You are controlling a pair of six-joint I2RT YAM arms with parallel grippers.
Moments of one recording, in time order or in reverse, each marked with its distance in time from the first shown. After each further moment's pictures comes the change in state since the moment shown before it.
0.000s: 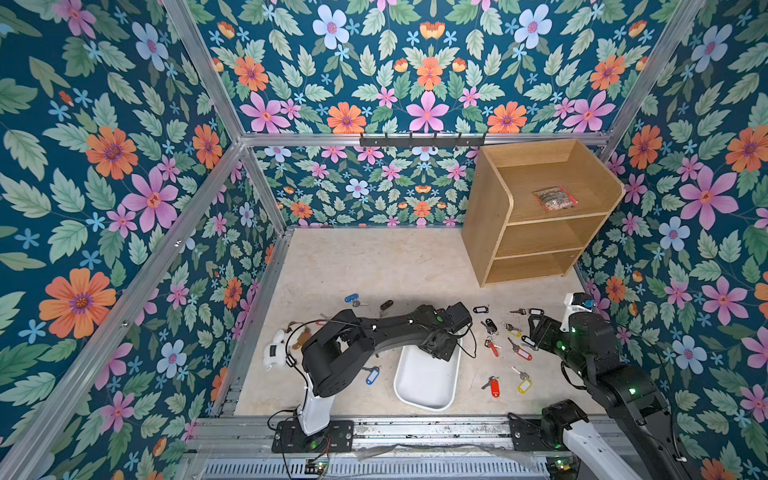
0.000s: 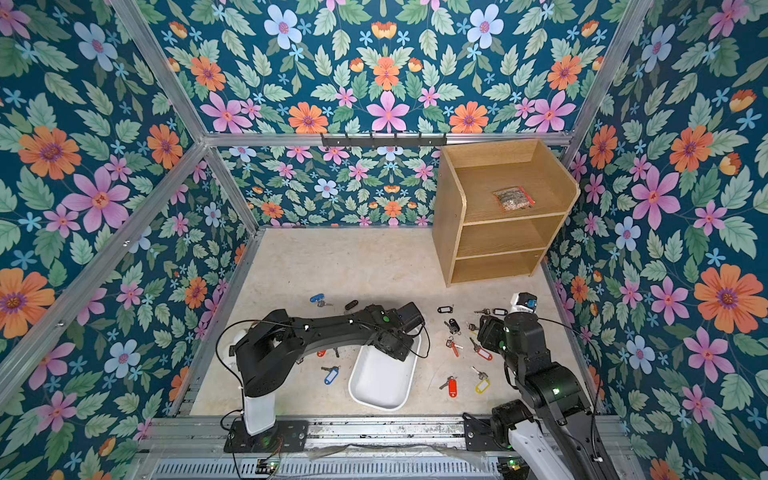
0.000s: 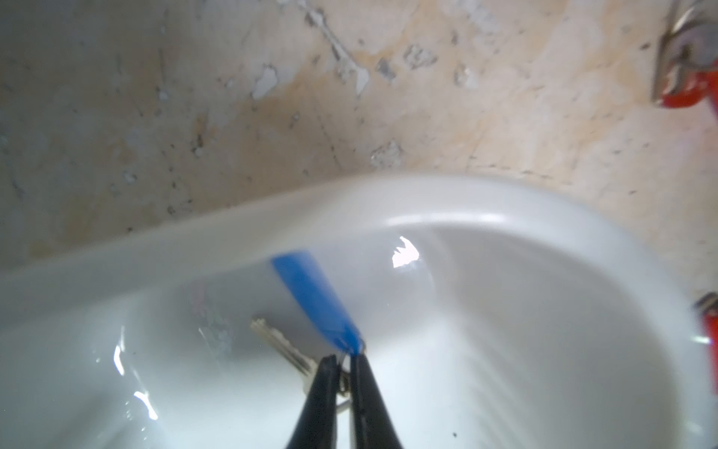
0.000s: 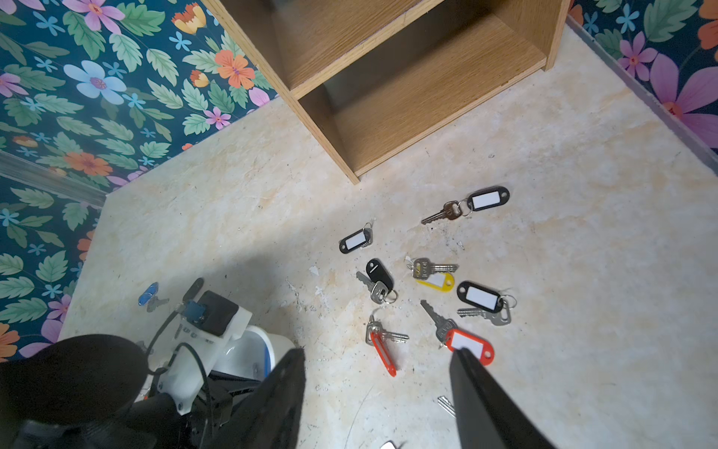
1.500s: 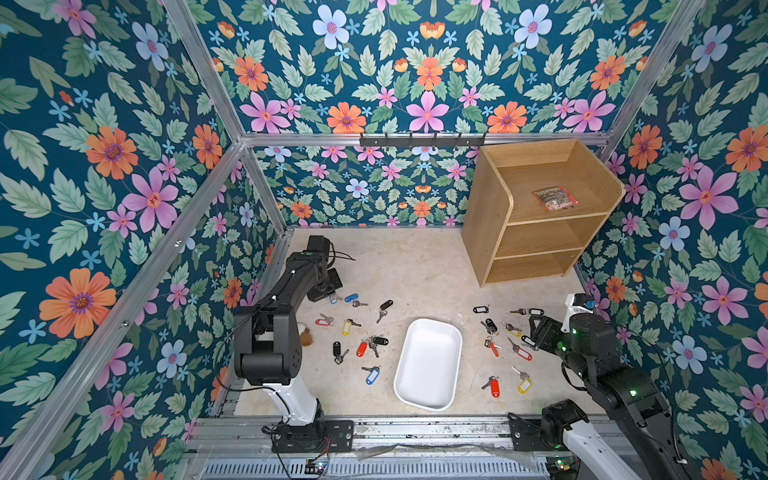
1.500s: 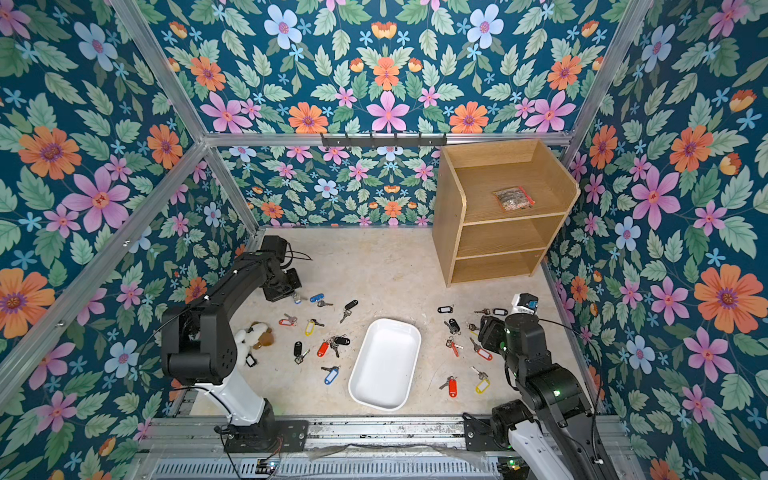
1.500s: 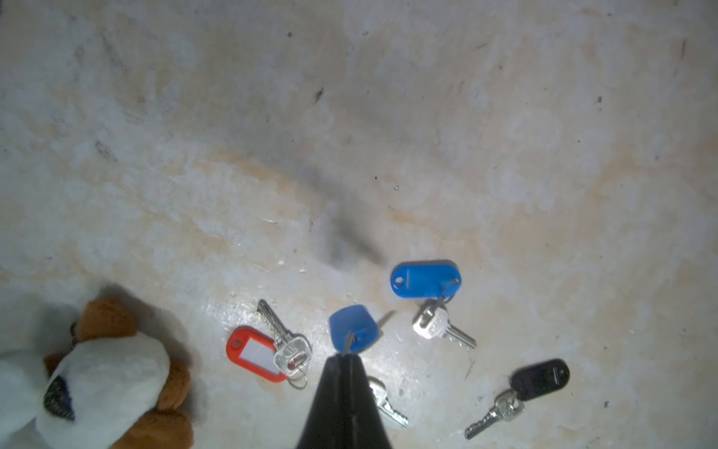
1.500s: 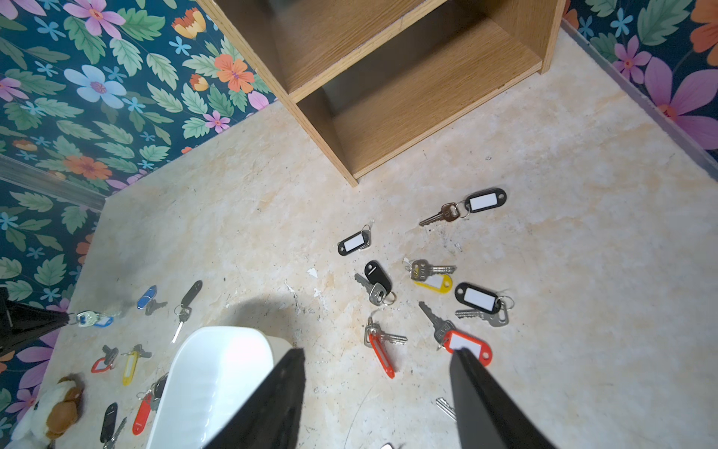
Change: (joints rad) left arm 1.017 -0.183 0.016 -0.118 0.023 0.038; right arm 0.000 -0.017 -0.005 0.001 0.010 0.001
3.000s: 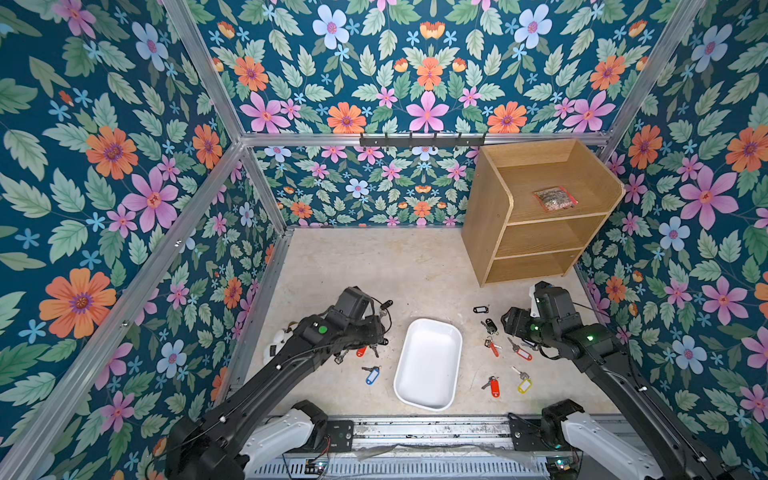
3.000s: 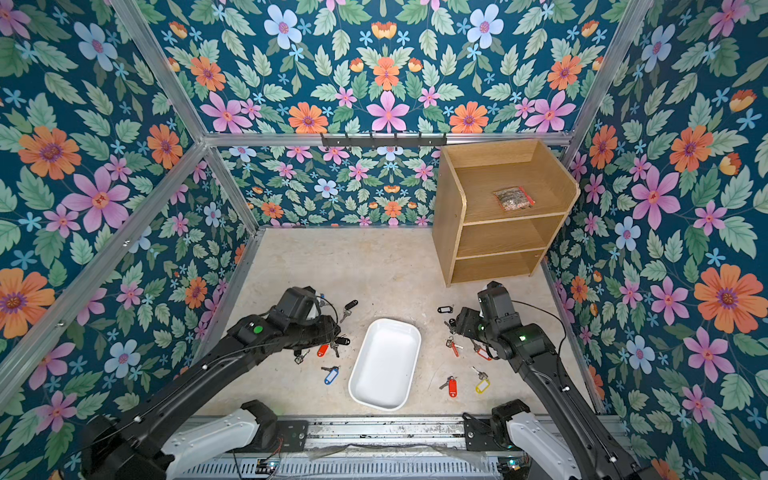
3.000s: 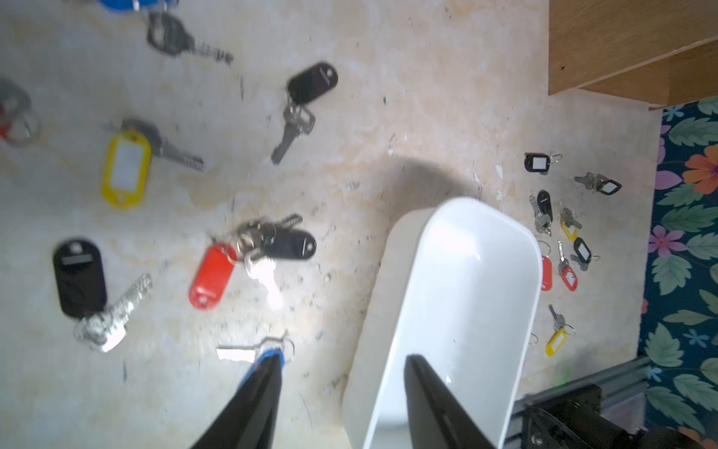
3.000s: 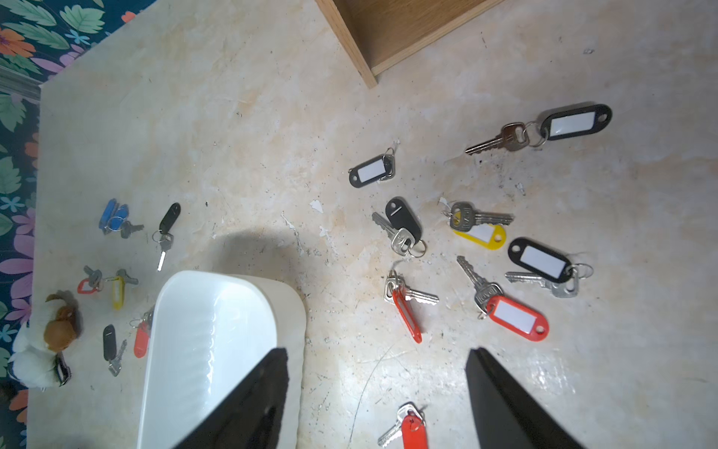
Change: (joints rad) left arm -0.624 -0.771 -0.514 -0.001 0.067 -0.356; right arm 0.015 0.372 0.047 0.029 -0.192 -0.012
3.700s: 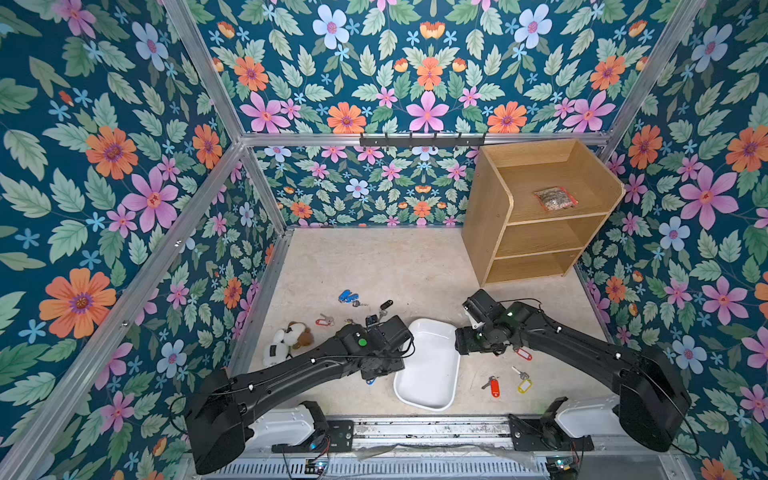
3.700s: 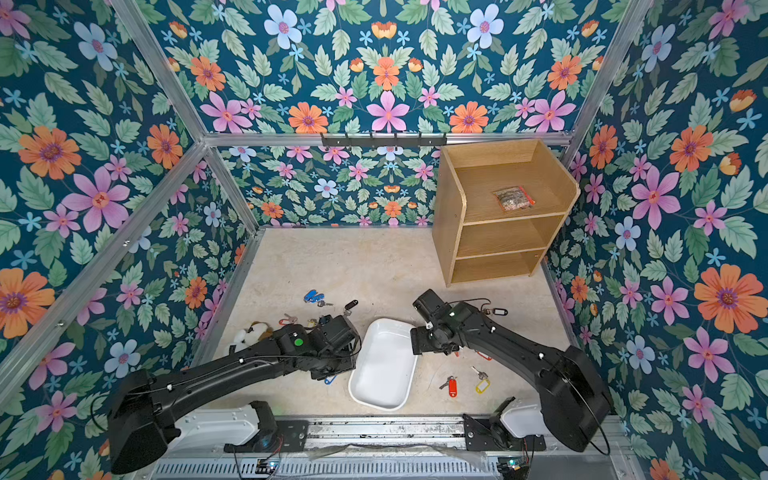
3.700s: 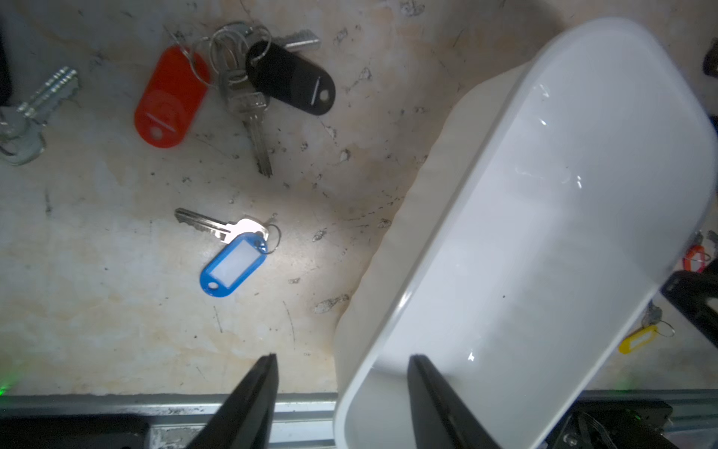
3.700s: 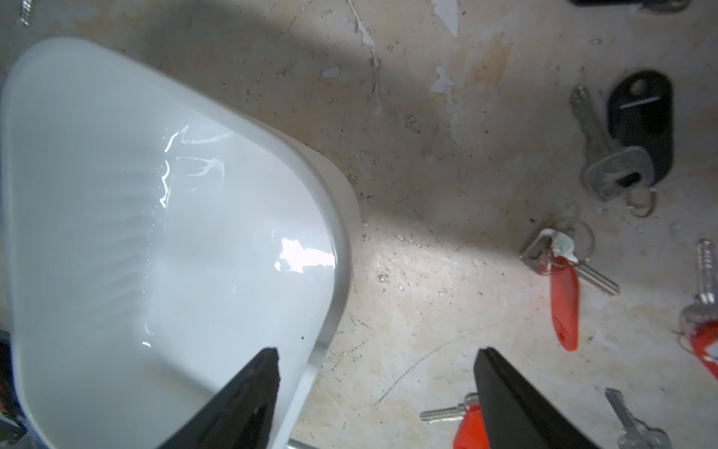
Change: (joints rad) left arm -0.346 0.249 0.051 -0.076 -0.105 -0.381; right arm 0.375 0.523 0.109 0.051 -0.040 -0.019
